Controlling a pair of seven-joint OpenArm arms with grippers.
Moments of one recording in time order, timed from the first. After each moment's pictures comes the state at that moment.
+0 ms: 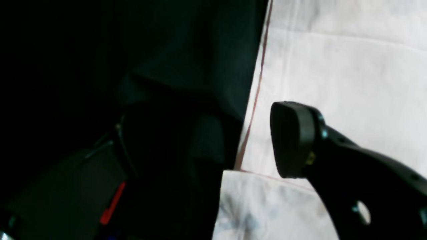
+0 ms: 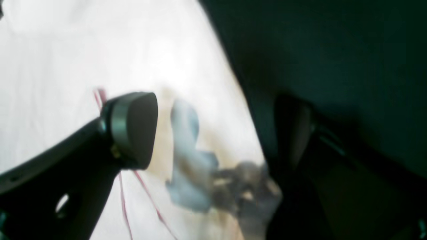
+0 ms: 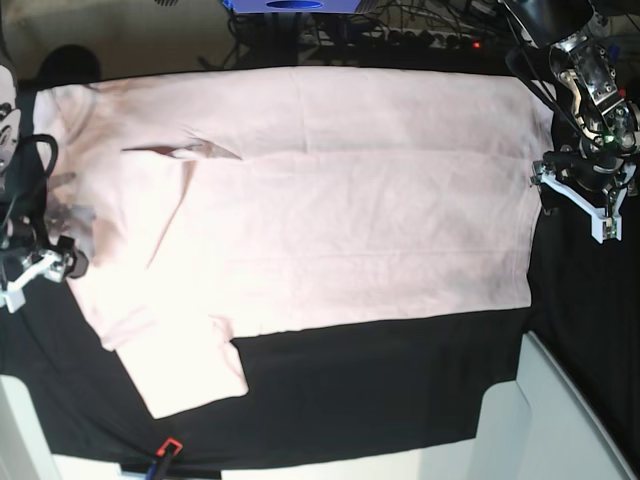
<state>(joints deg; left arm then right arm) 7.2 -9.2 -40.1 85.8 4.2 -25.7 35.8 29.1 25.8 26.6 15.0 4.2 37.4 -24.6</state>
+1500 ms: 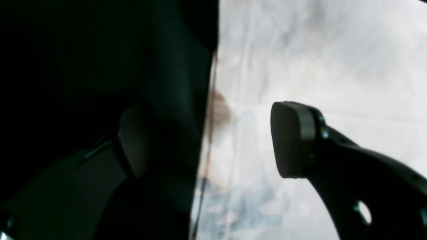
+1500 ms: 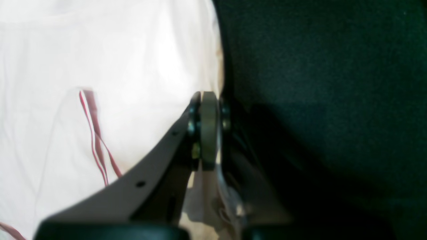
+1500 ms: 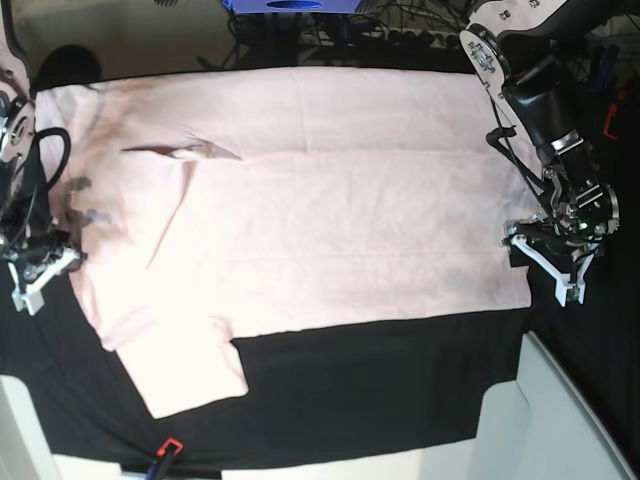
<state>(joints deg) -12.6 -9.1 -37.3 64.0 16.2 -25.7 35.4 28.2 23.0 20.8 17.4 1.6 34.9 -22.6</state>
